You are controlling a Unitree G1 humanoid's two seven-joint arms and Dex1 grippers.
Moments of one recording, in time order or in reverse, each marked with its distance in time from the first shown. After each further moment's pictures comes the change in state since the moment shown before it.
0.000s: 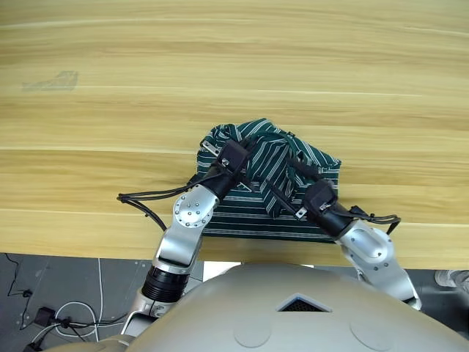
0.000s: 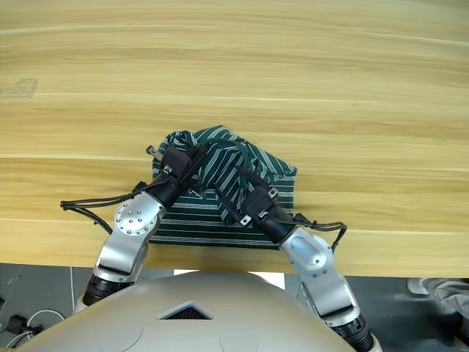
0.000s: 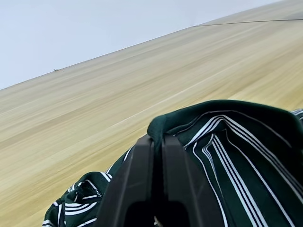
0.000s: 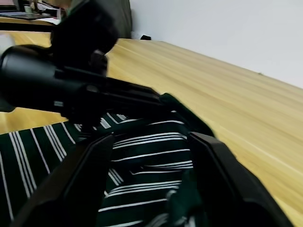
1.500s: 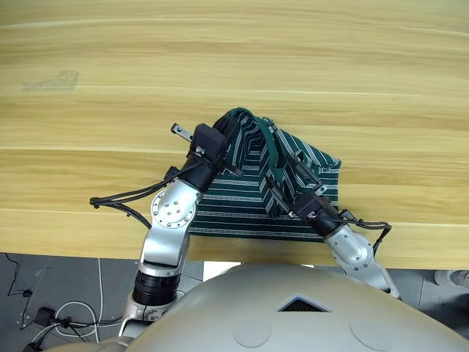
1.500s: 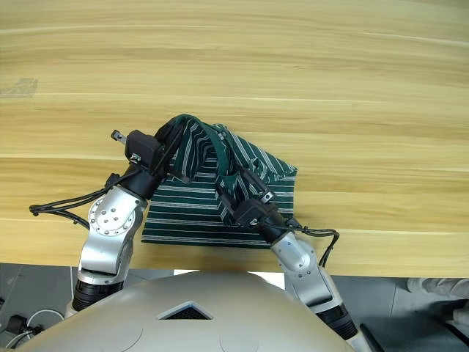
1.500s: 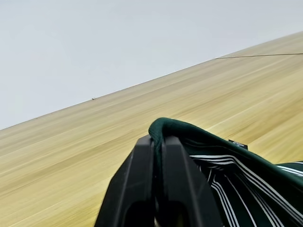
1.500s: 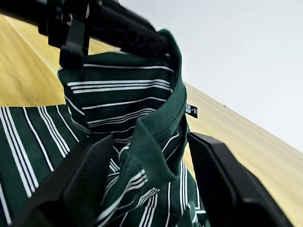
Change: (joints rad) left arm 0.011 0.006 0.114 -0.115 -0.036 -0.045 0.010; right arm -0.011 0.055 -0.021 0.265 -0.241 -0.418 -0.149
